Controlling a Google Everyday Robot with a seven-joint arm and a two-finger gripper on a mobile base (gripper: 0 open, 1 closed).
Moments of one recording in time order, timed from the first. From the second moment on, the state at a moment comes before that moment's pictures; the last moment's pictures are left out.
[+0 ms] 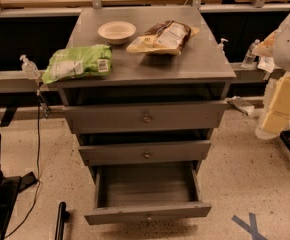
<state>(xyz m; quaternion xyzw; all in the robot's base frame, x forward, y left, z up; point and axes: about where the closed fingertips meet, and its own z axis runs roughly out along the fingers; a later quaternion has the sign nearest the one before) 0.438 -0.217 0.977 -0.60 0.78 -0.03 0.16</state>
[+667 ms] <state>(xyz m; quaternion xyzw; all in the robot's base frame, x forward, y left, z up) 0.446 -0.214 0.958 -0.60 0.78 -0.01 0.19</state>
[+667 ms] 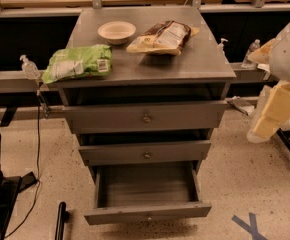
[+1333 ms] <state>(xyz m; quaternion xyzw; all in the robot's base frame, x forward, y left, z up) 0.450 -0.188 0.765 -0.52 0.76 0.21 0.33</state>
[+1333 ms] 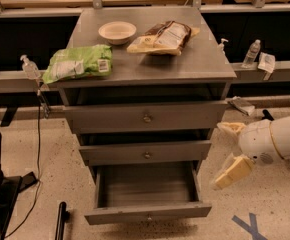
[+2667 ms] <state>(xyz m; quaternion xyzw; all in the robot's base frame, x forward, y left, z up) 0.418 -0.084 0.614 -0.48 0.66 0.44 0.38</state>
